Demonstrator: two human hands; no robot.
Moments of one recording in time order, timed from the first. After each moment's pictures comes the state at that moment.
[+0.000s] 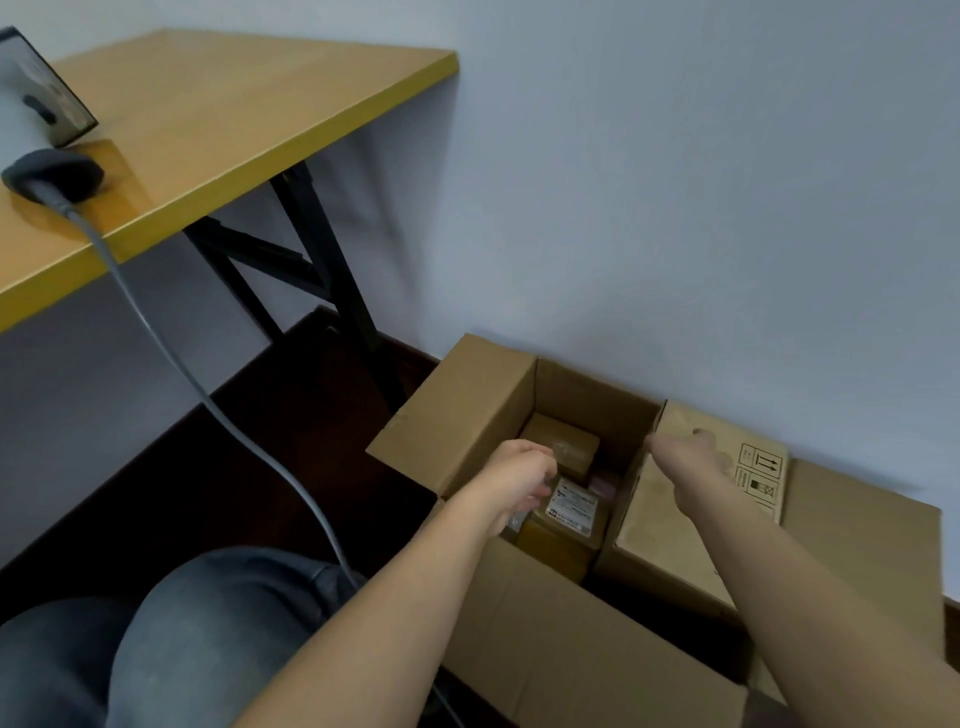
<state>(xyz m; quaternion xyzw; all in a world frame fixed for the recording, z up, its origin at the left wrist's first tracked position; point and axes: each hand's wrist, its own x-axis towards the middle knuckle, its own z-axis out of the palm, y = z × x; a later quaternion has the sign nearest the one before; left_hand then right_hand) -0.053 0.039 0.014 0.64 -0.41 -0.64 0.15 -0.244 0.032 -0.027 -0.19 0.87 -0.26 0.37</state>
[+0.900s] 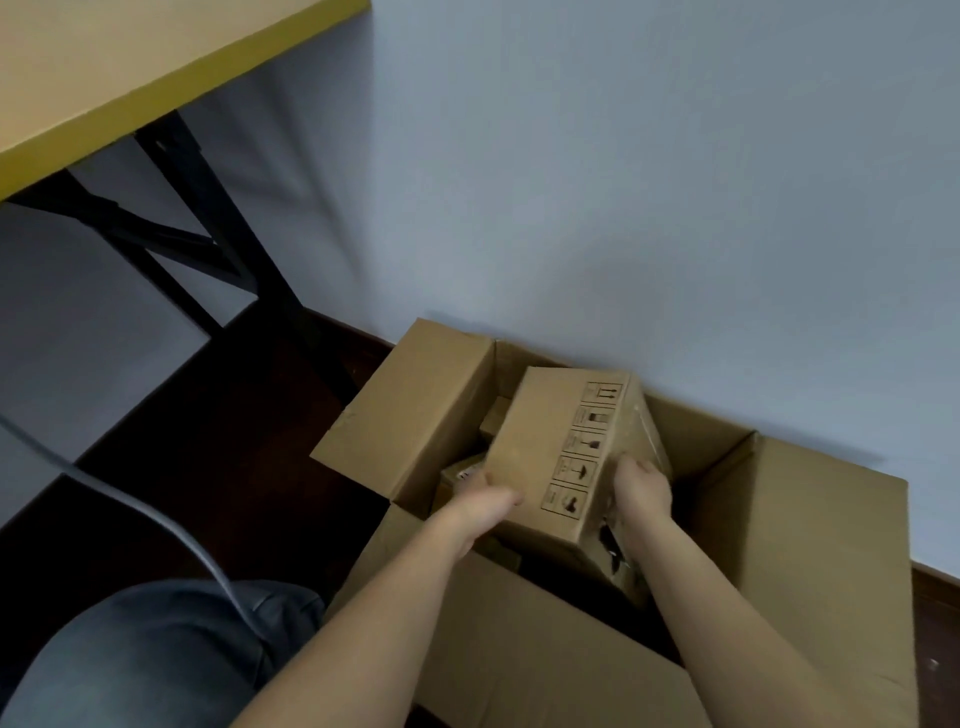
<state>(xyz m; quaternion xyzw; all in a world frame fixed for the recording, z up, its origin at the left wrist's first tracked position) -0.071 0.038 -0.046 0.67 -0.44 -0.60 0.05 -0.241 0.055 -0.092 -0.03 0.79 -0.41 0.45</state>
